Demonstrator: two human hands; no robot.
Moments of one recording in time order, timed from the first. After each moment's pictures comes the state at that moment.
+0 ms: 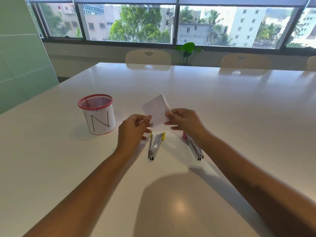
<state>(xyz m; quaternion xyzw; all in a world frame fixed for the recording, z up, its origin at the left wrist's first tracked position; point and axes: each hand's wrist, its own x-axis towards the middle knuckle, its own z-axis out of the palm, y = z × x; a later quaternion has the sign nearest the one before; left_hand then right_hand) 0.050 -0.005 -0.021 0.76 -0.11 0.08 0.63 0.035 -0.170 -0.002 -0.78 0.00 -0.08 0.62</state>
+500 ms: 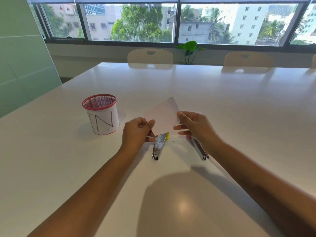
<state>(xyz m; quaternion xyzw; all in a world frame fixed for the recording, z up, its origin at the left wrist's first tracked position) 0.044 -0.003 -0.016 0.76 -0.08 0.03 0.65 0.015 -0.173 -0.007 -0.73 0.04 -0.10 0.67</state>
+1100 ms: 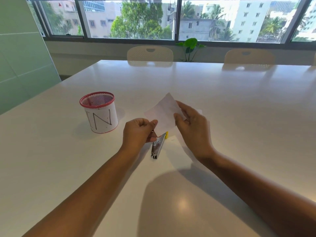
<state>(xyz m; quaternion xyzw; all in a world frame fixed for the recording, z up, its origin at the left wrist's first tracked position) 0.038 -0.011 -0.016 0.73 -0.04 0.01 0.69 -0.003 -0.148 -0.008 -0.79 -0.05 -0.34 0.50</state>
